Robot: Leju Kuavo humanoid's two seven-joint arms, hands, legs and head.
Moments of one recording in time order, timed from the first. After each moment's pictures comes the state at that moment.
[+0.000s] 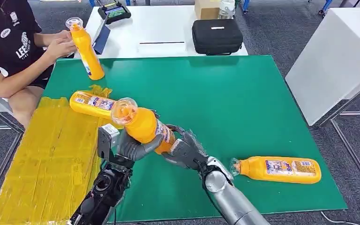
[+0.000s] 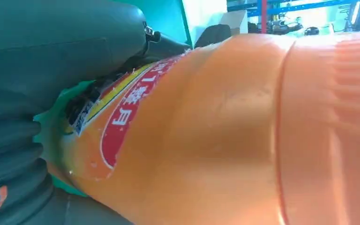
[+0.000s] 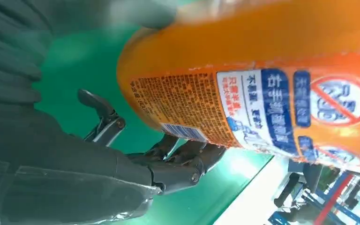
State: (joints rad) left arm -0.23 -0.13 -0.40 -1.29 0.13 0.00 -0.38; right arm -0.37 0.15 0.51 -0.88 0.36 -0.19 -0.37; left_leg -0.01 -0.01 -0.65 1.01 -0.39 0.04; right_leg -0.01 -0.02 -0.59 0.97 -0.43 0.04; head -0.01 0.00
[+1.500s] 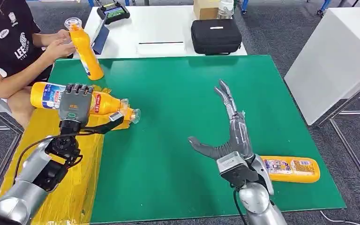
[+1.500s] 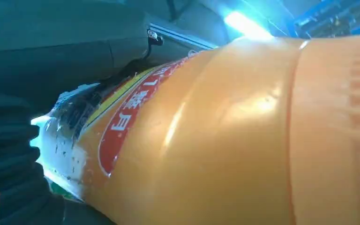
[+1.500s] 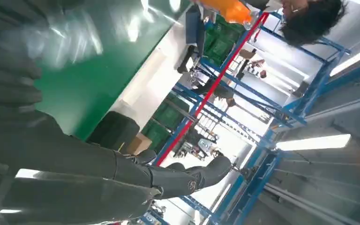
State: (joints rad) left arm -0.57 0.25 -0.47 -1.00 -1.57 0.34 0.33; right arm -0.13 0.04 0.39 -1.69 0.44 -0.30 -0.37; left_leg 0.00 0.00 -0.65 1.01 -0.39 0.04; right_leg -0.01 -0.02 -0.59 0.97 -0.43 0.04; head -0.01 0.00
